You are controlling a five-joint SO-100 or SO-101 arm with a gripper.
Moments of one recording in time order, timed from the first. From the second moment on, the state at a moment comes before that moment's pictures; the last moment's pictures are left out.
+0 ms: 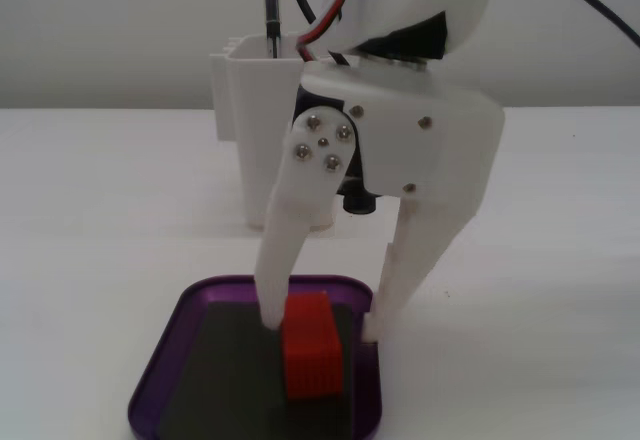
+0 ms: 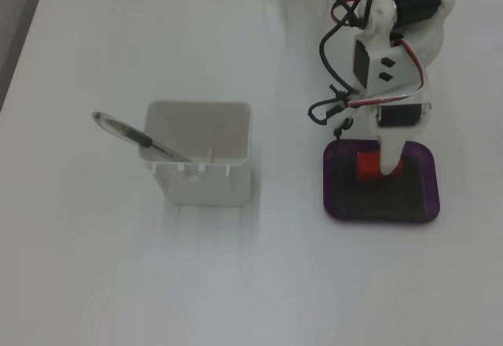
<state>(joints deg) -17.0 64.2 63.1 66.4 10.8</state>
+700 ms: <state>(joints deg) -16.9 88.9 52.9 98.0 6.4</state>
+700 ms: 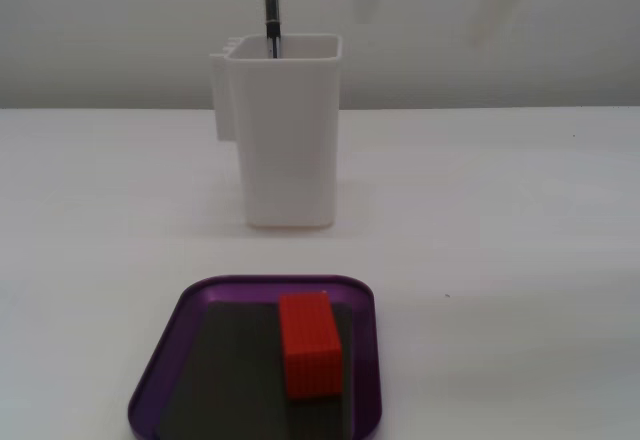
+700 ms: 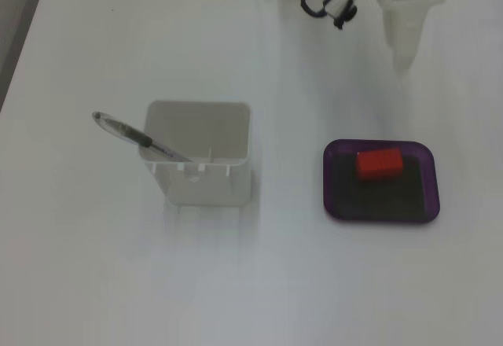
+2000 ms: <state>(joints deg) -2.0 188.3 173.1 62.4 2.6</state>
